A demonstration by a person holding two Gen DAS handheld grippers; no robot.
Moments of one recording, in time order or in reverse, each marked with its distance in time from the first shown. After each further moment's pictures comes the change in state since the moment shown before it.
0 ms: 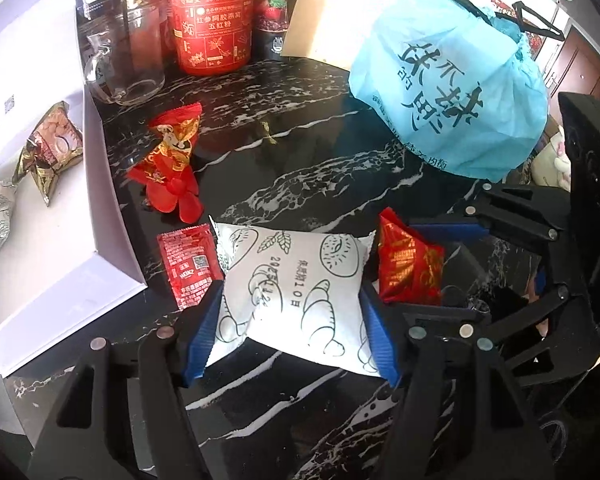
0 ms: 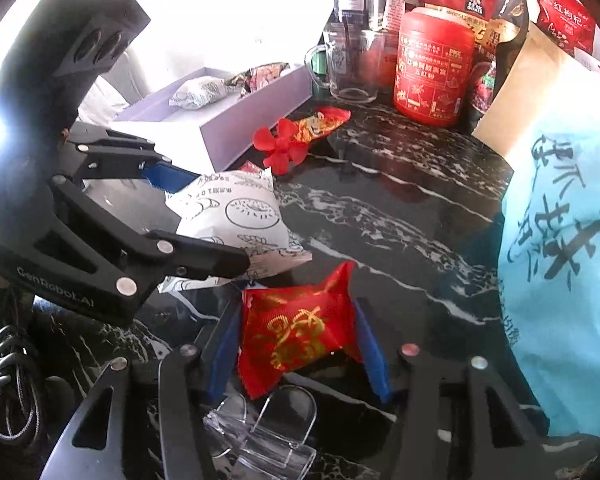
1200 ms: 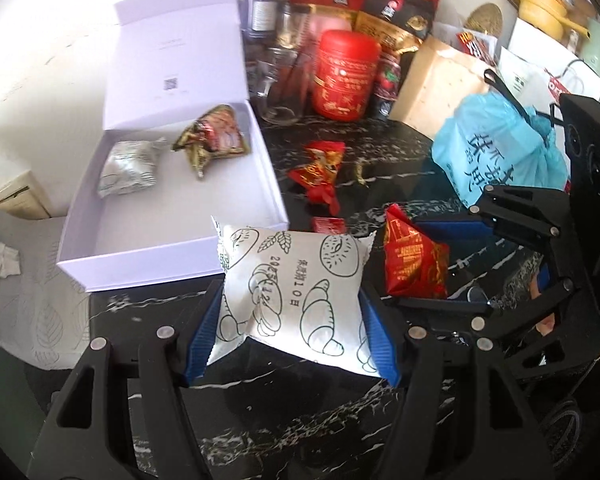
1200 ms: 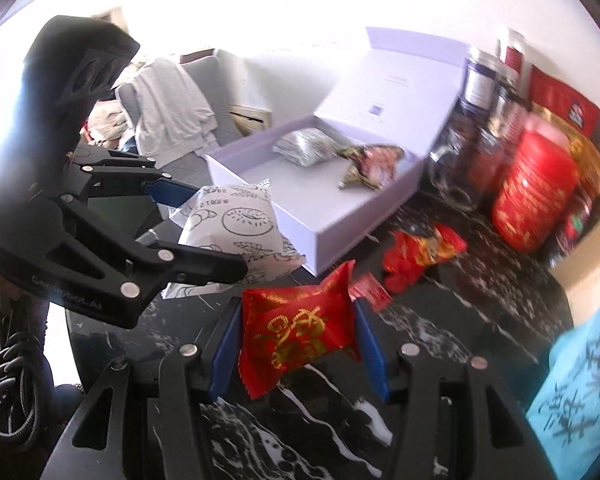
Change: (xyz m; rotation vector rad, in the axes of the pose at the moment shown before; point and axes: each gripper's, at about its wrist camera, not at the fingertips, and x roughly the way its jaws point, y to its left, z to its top) left arm -0.115 0.054 -0.055 -0.249 -0.164 0.201; right arm -0.017 0.086 0.069 -0.265 -0.106 0.172
